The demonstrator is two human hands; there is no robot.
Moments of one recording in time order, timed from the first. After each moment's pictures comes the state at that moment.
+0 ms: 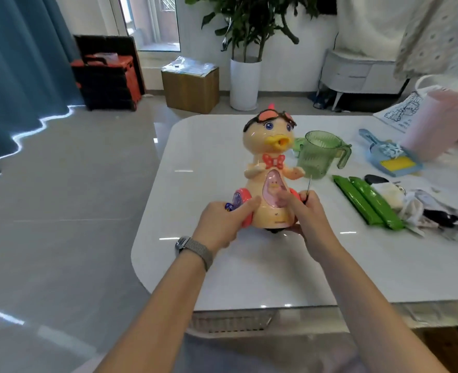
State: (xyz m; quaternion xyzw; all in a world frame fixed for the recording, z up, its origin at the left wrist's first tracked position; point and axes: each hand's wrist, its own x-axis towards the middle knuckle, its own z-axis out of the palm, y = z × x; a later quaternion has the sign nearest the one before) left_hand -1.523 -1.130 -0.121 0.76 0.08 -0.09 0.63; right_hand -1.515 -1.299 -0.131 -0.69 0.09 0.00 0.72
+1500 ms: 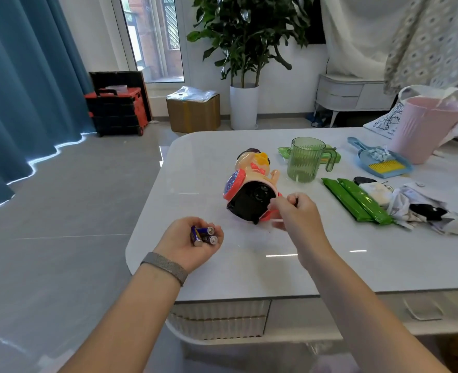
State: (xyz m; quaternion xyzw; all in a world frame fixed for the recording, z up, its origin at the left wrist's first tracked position) left_hand -1.566 -1.116 -0.121 0.22 0.30 -0.13 0.92; right_hand -1.555 -1.295 -0.118 -0.72 0.11 -0.06 0.68
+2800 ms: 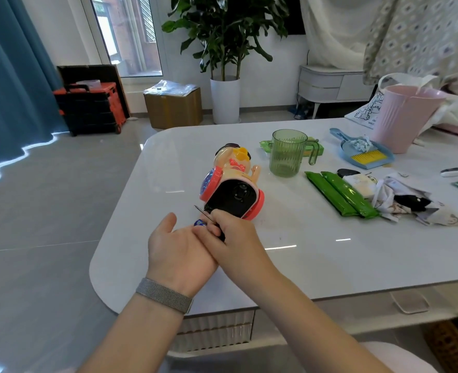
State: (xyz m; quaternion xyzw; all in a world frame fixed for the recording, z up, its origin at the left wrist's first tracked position) left_hand -1.574 -1.148 -0.128 0.26 0.13 -0.17 0.94; right_hand -1.569 -1.251 -0.141 -0.83 -0.18 -0.10 0.52
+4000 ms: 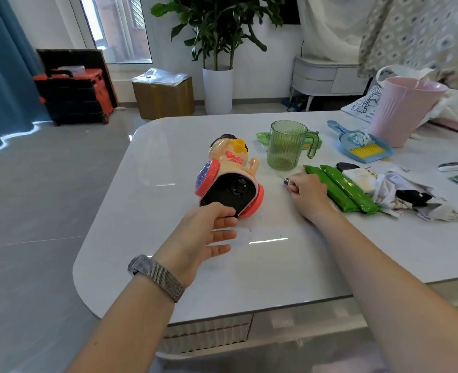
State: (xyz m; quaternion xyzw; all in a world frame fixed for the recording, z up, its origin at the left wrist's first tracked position) left_hand -1.556 -1.164 -0.116 0.66 0.13 -0.17 0.72; right_hand -1.417 -1.402 -0.200 -0.96 -0.02 -0.19 0.22
